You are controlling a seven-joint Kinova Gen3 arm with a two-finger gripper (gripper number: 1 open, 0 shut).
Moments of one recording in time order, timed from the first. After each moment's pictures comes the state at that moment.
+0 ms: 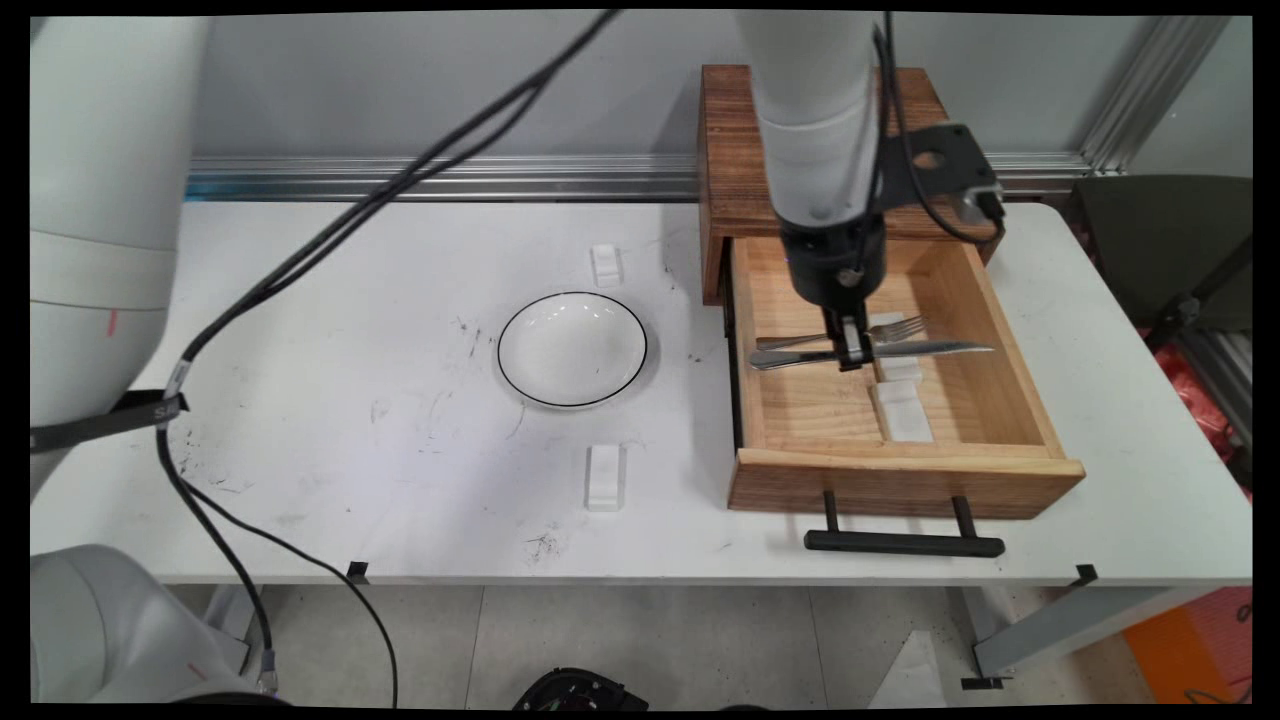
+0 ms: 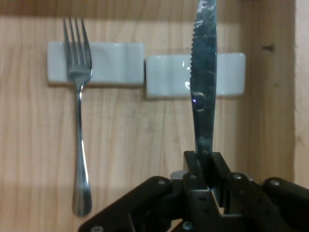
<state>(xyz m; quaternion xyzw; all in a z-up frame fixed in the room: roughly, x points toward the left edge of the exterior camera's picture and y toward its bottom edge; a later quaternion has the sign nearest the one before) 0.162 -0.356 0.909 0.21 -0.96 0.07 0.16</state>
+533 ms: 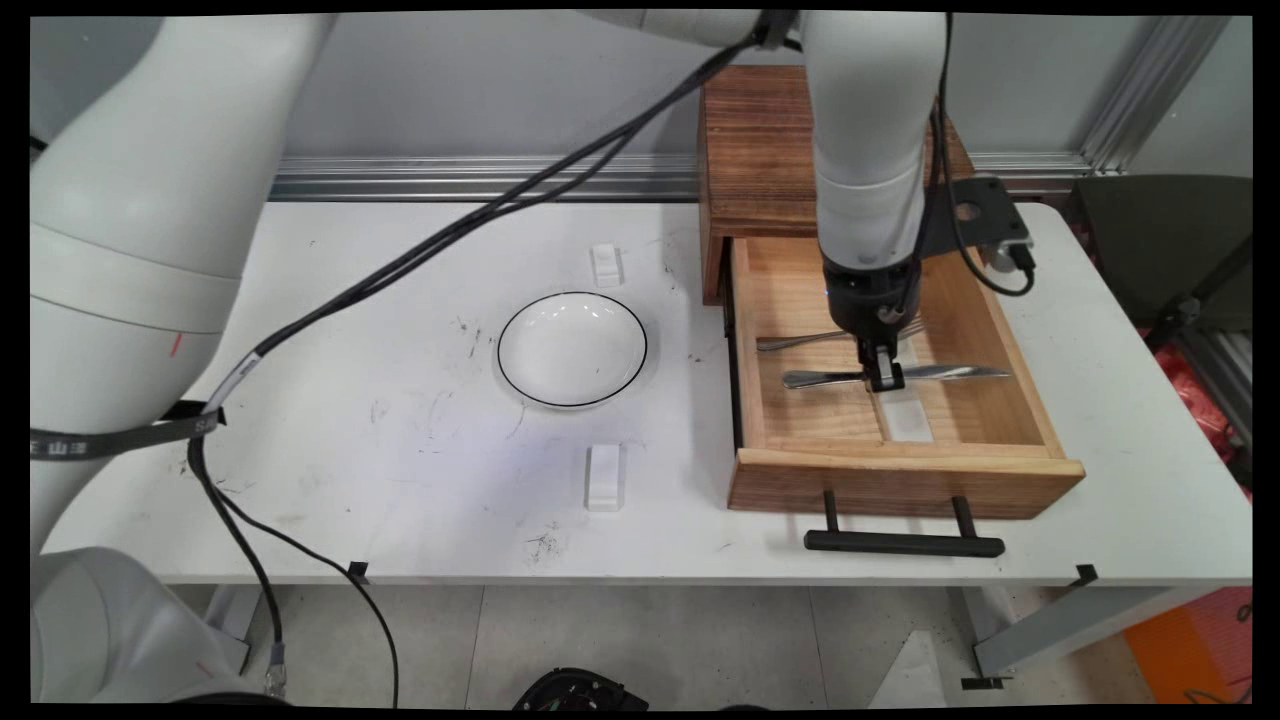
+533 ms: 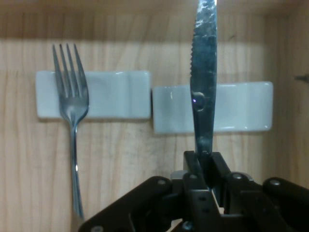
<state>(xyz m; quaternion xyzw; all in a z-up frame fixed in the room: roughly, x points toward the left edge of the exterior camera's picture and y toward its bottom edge) 0.122 -0.381 0.865 0.20 -0.97 0.07 0.15</state>
